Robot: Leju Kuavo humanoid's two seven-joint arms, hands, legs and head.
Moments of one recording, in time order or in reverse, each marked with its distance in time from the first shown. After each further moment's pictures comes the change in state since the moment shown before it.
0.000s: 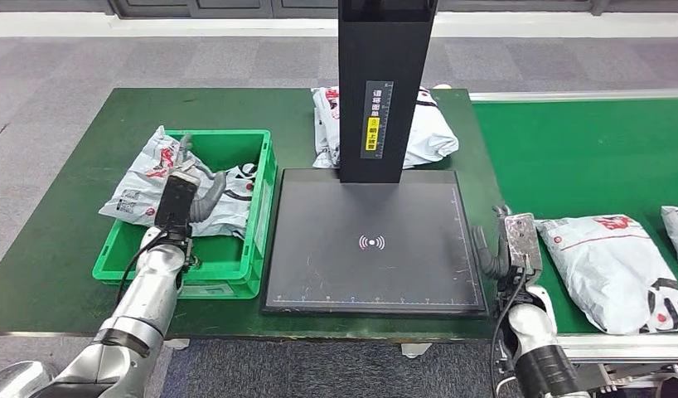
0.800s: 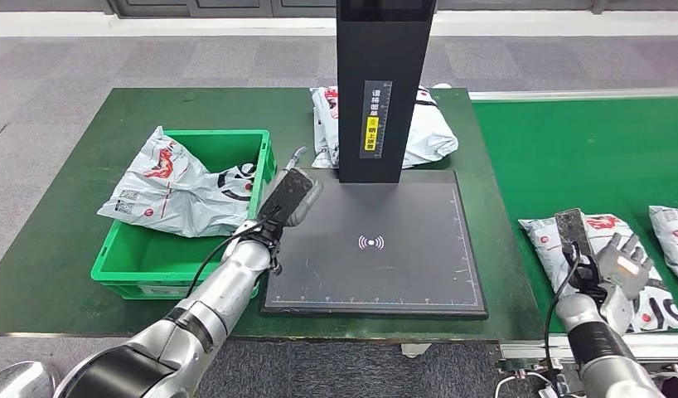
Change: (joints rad) left arm -0.141 -0.209 -0.260 0.259 -0.009 0.012 0.170; right arm -0.201 -0.156 -0.152 0.478 0.581 -0.322 0.311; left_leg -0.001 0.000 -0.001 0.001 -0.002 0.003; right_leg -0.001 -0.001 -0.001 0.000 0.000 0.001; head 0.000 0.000
